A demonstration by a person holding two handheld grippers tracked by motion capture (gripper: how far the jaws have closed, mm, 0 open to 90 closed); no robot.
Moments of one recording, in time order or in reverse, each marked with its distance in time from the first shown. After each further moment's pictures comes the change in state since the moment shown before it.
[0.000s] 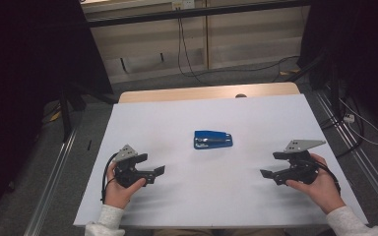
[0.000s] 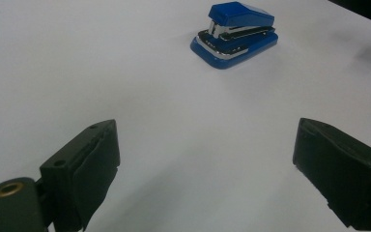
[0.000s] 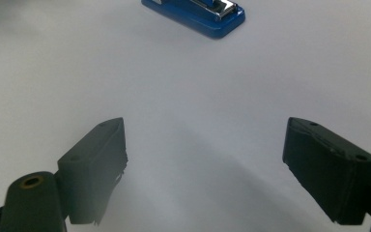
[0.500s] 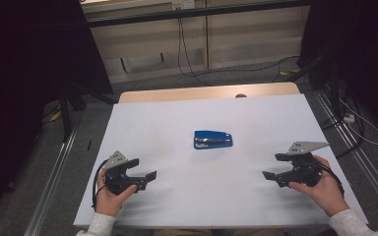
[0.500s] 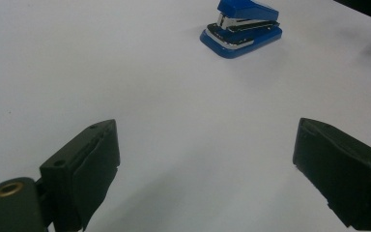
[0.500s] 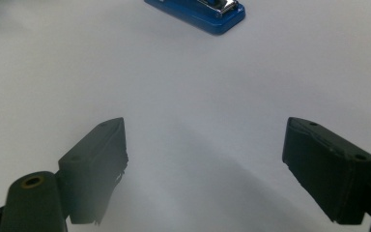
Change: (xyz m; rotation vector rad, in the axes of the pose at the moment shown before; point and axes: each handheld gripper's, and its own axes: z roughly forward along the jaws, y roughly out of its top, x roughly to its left) left arm 0.004 -0.014 -0.023 -0.013 0.018 -0.009; right arm 0.002 -0.004 -0.006 -0.002 0.002 -0.003
